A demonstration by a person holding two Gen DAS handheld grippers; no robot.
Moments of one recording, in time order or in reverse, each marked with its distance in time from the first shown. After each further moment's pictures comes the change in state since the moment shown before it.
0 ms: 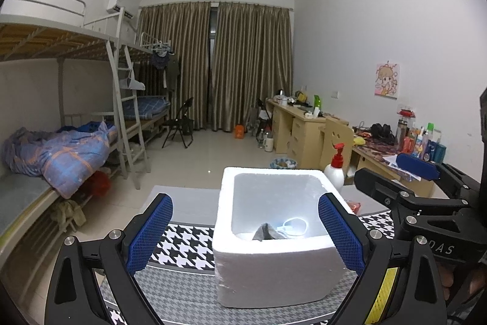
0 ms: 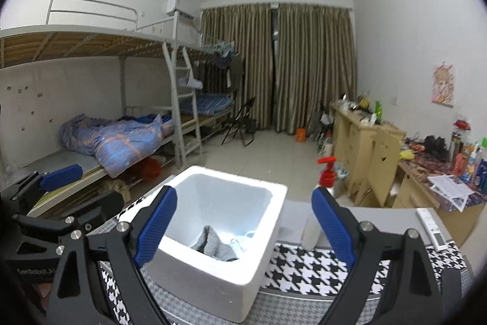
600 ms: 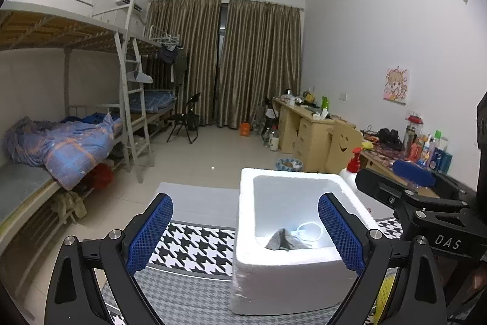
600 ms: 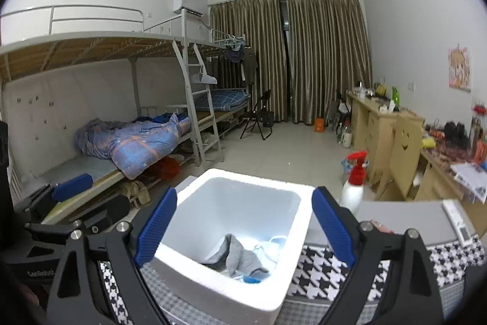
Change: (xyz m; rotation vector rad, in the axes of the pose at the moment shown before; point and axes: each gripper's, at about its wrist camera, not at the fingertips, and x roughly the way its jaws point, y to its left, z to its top) left arm 0.014 0.027 0.002 -0.045 0.012 0.022; right arm 0.035 0.001 0.009 0.054 0.068 0.115
